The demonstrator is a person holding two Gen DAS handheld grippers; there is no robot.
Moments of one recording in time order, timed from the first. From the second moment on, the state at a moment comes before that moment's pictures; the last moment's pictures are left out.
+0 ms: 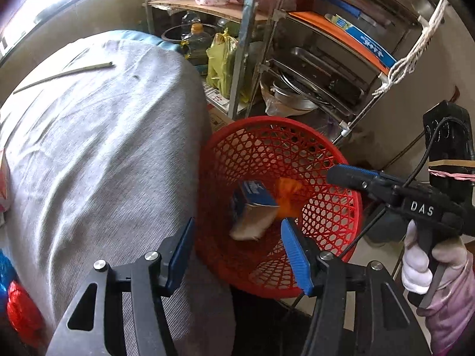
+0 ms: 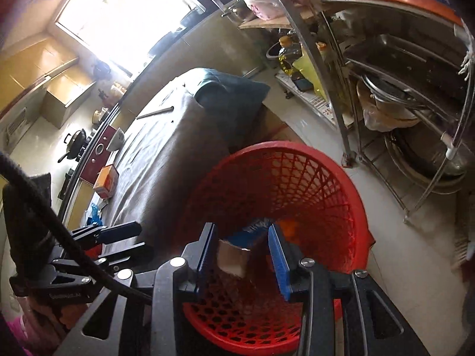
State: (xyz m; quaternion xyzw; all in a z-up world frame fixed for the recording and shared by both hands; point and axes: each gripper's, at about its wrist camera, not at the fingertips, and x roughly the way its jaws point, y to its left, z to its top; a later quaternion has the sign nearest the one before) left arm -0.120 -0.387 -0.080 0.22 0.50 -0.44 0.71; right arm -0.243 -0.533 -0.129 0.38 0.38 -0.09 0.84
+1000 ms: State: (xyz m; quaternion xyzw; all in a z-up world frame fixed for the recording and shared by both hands) left arm -0.056 -0.020 -0.001 -0.02 0.43 -0.12 0.90; right arm -0.063 -0.320 -0.055 0.24 0.42 0.17 0.86
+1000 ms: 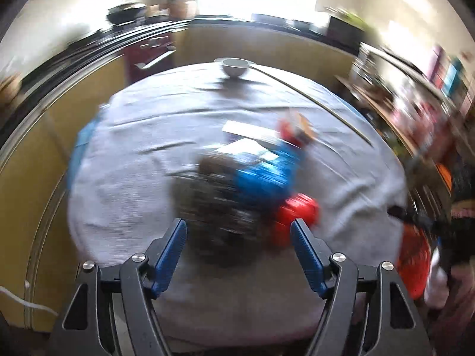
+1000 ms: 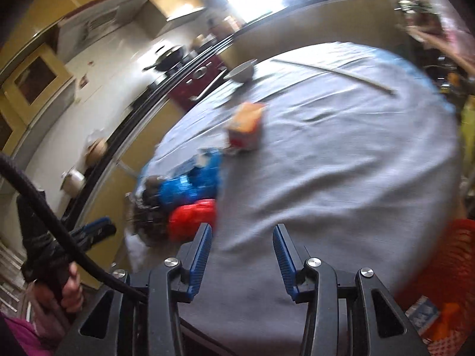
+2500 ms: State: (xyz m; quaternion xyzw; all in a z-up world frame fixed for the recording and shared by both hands) left arm -0.038 0.007 -0.032 -0.09 0.43 -0.14 0.89; right arm -0.019 -0.211 -0.069 0.20 0.44 0.18 0.85
